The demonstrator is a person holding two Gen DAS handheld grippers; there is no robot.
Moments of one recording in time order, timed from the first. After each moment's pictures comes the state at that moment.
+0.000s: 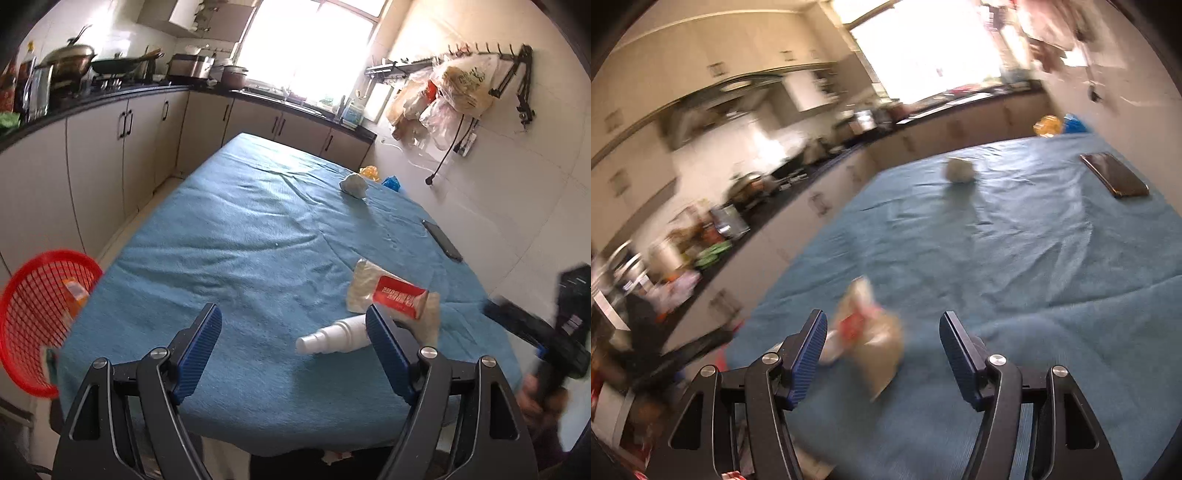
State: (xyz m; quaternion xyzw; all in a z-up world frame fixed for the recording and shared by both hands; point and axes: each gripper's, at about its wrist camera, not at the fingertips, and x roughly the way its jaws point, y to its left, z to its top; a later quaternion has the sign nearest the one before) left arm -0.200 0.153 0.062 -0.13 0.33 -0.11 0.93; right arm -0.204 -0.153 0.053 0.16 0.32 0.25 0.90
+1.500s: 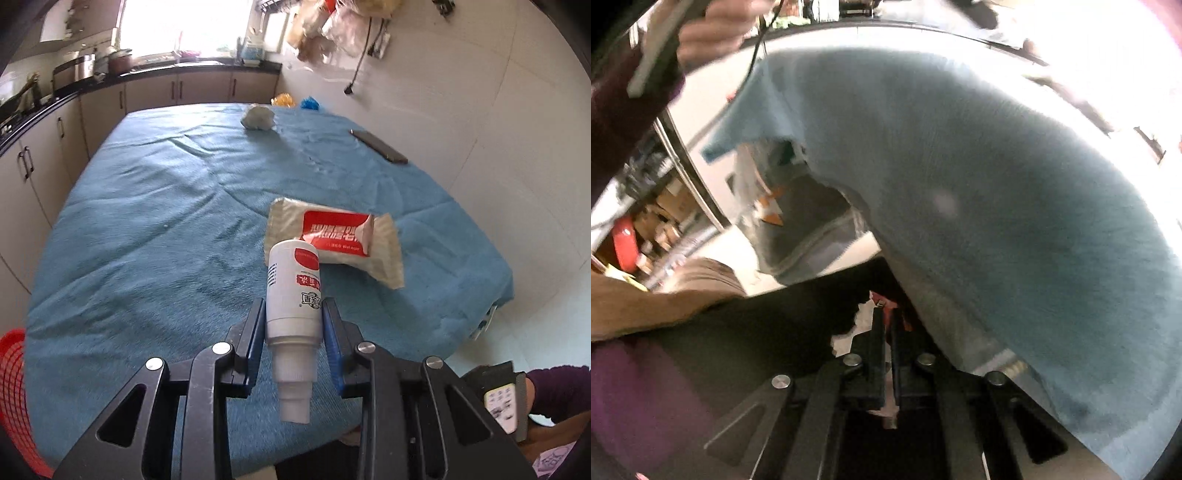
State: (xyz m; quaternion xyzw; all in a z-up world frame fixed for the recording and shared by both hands) left arm -0.174 0.088 0.050 0.00 0.41 -0.27 0.87; right arm -0.287 -0.021 -0.096 -0.18 0.44 0.34 0.81
